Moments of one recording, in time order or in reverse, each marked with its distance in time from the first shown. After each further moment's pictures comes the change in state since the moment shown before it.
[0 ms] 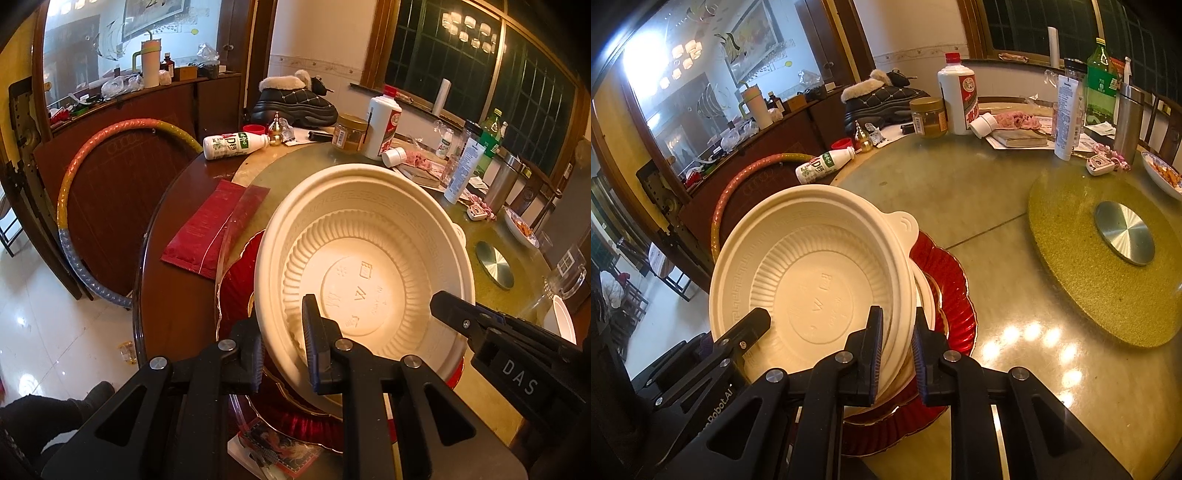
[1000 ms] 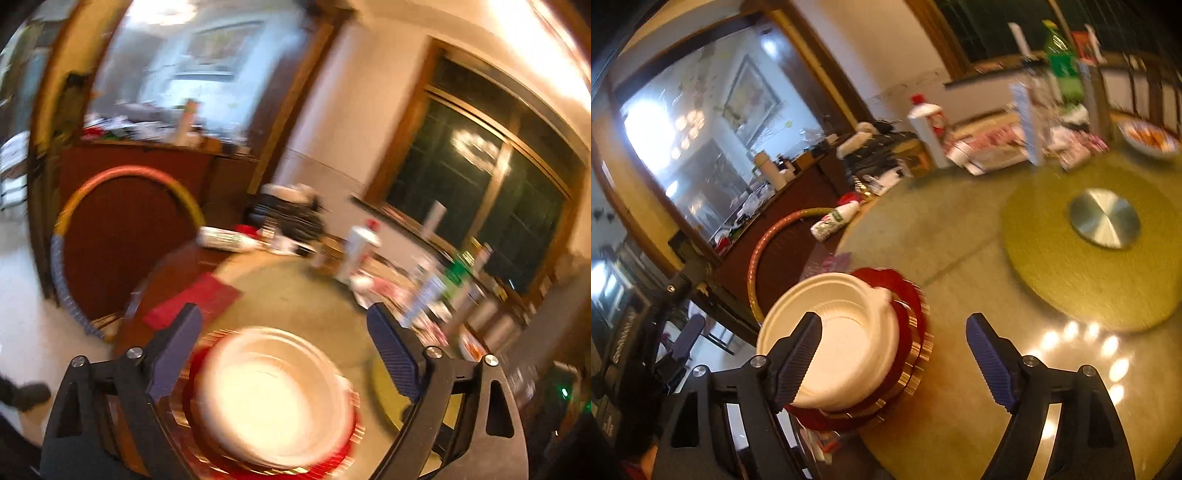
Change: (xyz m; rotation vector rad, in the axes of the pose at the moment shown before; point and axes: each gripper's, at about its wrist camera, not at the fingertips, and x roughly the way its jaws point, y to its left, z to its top) left arm -0.079 -0.022 0.021 -0.221 -0.379 -0.125; right arm -0.064 -0.076 -0.007 0.209 -0.138 0.160
